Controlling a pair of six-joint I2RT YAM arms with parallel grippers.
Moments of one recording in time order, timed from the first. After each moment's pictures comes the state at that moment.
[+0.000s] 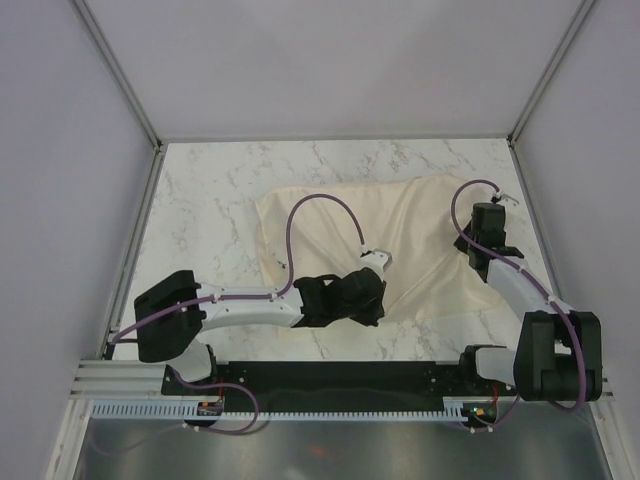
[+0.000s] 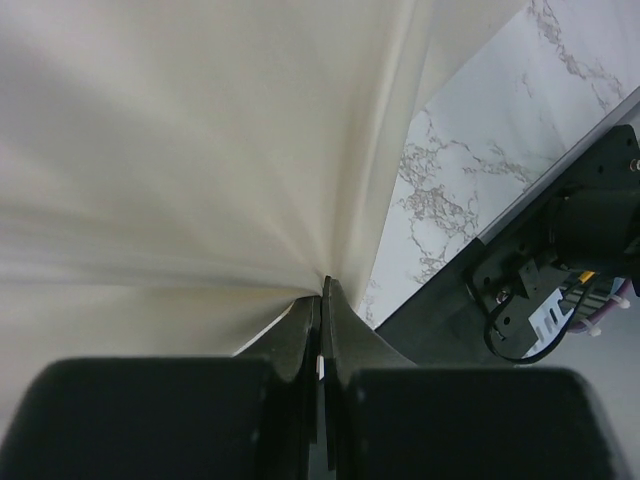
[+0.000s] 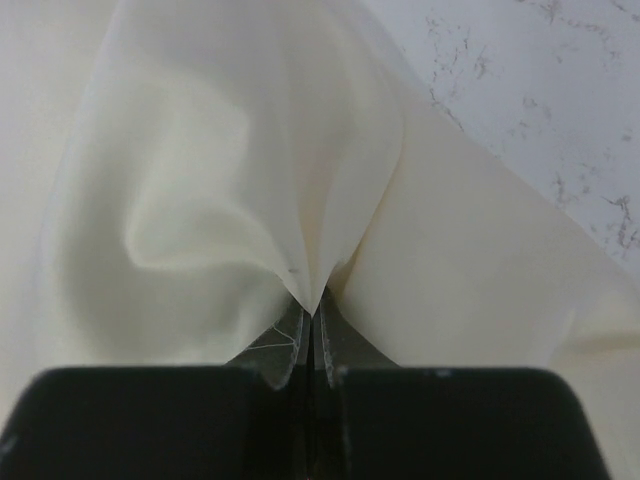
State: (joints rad) left arm -1.26 1.61 1.02 -0.15 -0.18 -0.73; right arm -0.02 1.25 0.64 -0.11 0.26 0.50
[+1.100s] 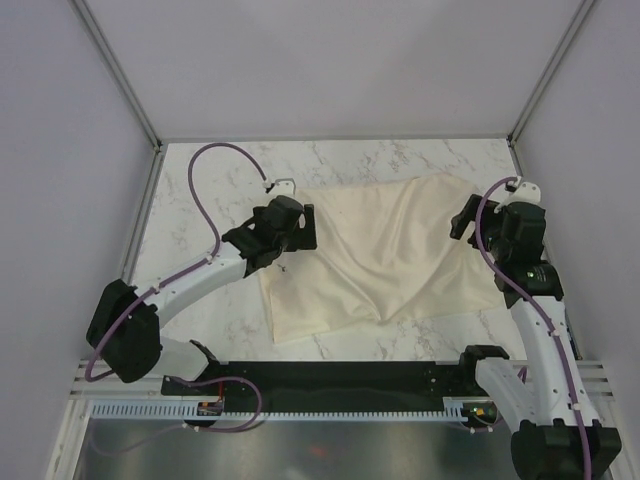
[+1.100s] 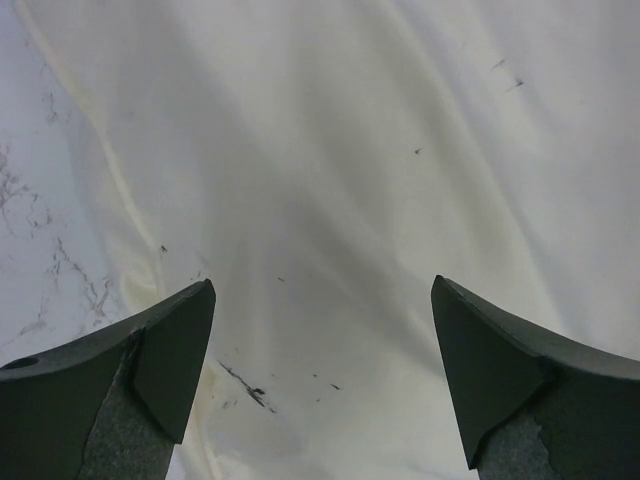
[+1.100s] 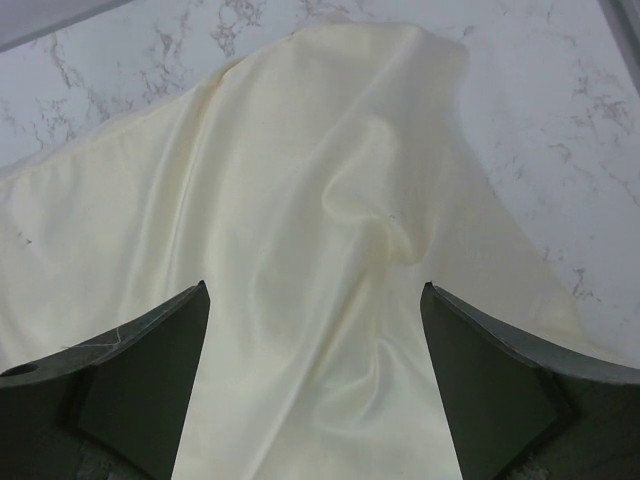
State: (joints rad) left arm -0.71 1.36 1.01 -0.36 -0.40 -0.54; right arm -0.04 0.82 0.84 -0.45 0.03 0.29
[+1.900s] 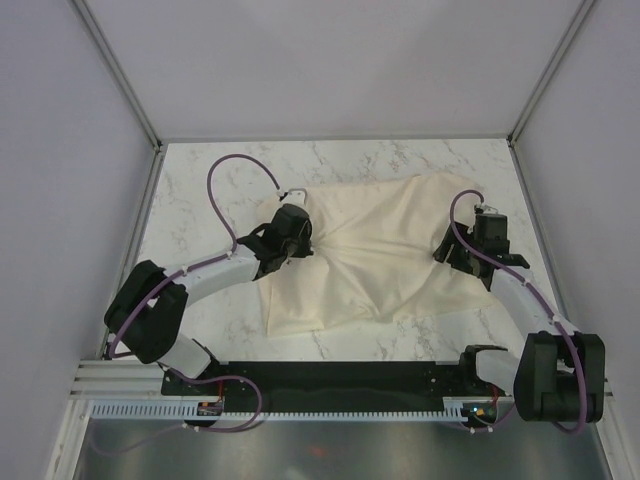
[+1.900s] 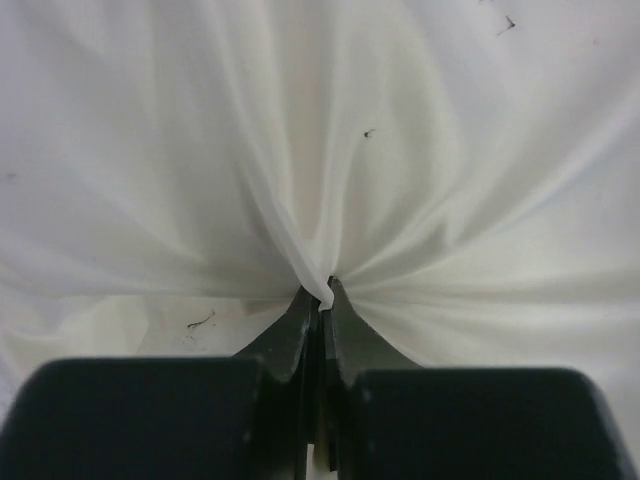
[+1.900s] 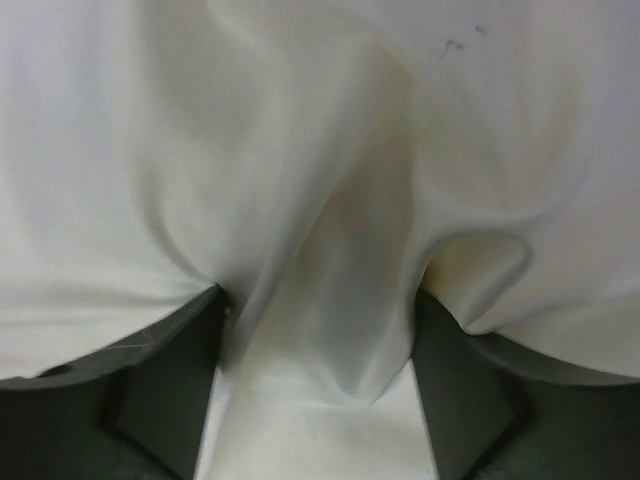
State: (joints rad) left arm -0.69 1.52 0.88 -0.07 -0.25 -0.50; right arm -0.04 1.13 0.61 -0.32 -0.08 0.36
